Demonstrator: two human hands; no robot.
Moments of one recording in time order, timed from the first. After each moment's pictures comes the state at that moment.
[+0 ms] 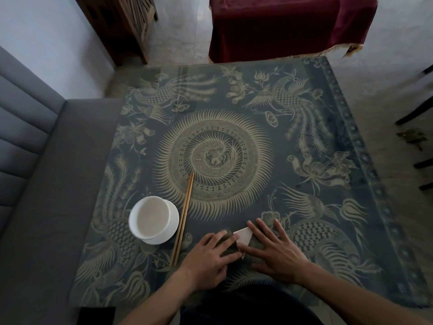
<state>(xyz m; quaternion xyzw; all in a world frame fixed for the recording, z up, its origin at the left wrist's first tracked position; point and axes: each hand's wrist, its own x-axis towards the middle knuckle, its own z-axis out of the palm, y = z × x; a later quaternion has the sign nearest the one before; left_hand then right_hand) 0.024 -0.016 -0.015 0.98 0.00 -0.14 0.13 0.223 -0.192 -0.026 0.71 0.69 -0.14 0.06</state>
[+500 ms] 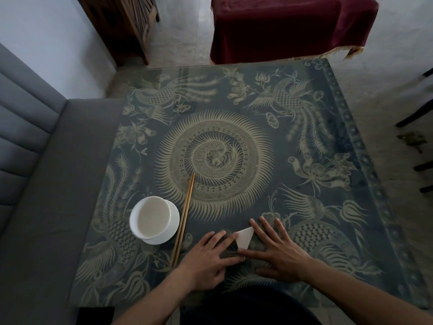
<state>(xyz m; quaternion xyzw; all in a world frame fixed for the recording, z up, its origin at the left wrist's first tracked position) 0.025 -0.013 -0.014 0.99 -0.02 -0.15 0.09 0.233 -0.190 -0.021 0.68 0.72 -0.12 0.06</state>
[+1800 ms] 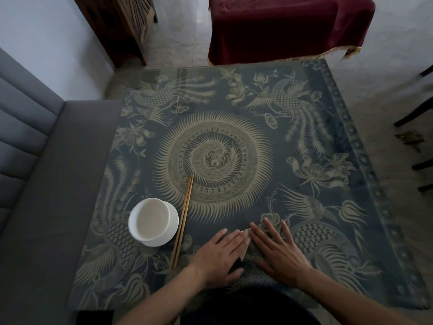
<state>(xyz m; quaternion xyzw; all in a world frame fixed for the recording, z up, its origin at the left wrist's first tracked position) 0.051 -0.027 -0.009 0.98 -0.01 -0.16 0.10 0.222 -0.199 -0.022 0.76 0.63 -0.16 0.06</state>
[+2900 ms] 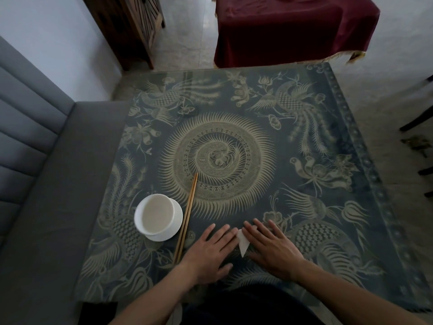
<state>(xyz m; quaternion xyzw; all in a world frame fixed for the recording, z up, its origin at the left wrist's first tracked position) 0.026 -0.012 -0.008 0.98 0.02 -0.17 0.07 0.213 -0.179 -0.017 0.73 0.67 -0.14 0.05</state>
